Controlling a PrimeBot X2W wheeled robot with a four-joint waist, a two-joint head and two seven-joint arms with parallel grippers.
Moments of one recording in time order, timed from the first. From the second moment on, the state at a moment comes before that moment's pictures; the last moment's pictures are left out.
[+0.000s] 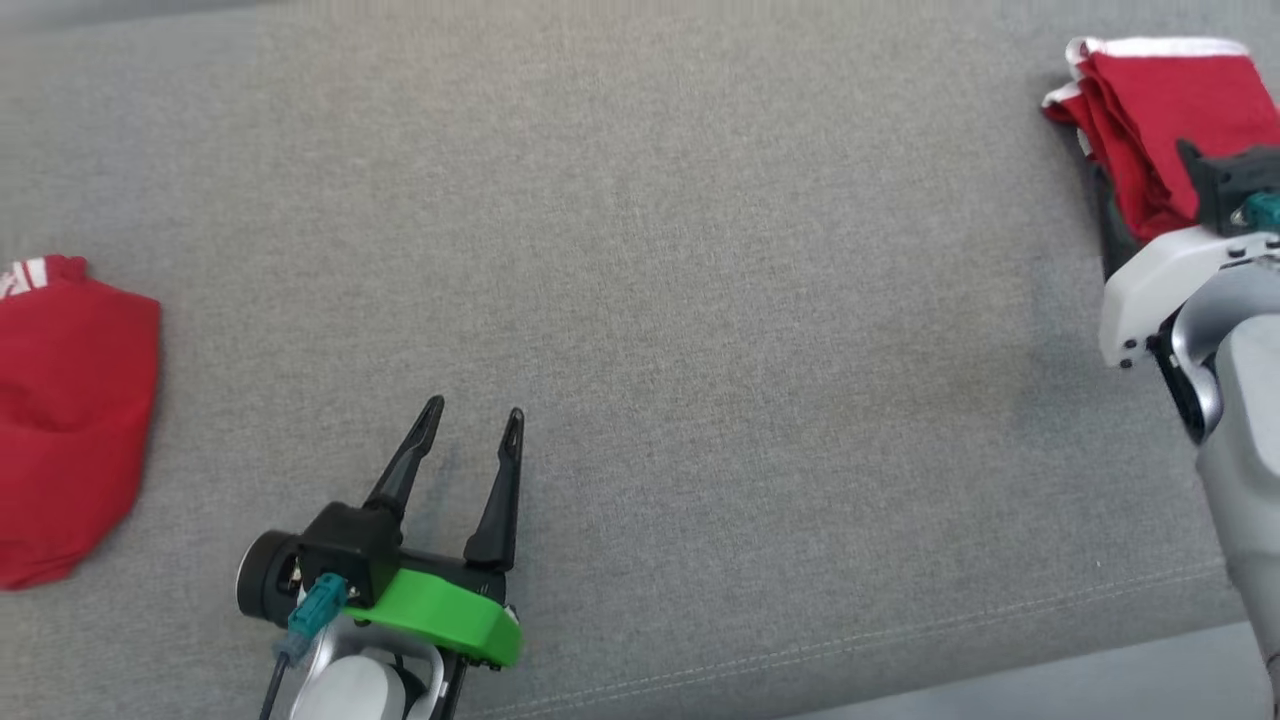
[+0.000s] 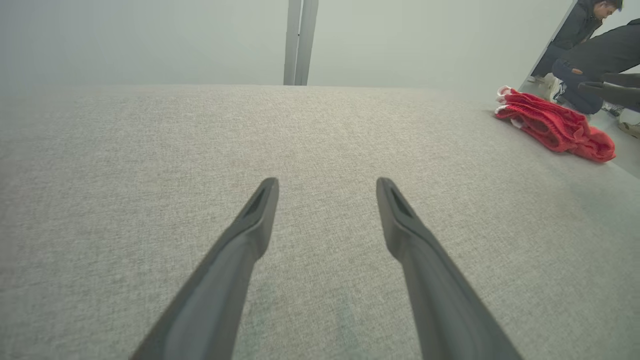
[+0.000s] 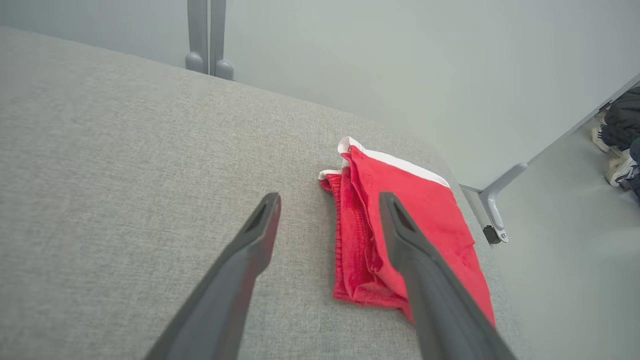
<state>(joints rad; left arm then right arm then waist) -0.16 0.14 -0.37 0.14 -0.31 -0.01 -0.22 -0.73 -0.34 0.06 0.73 0.01 0.13 -0.08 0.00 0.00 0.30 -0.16</state>
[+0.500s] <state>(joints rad) -0.09 0.14 -0.20 0.24 -0.41 0.08 -0.25 -0.45 -0.16 0.00 0.51 0.17 0.13 -0.11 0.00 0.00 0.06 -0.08</state>
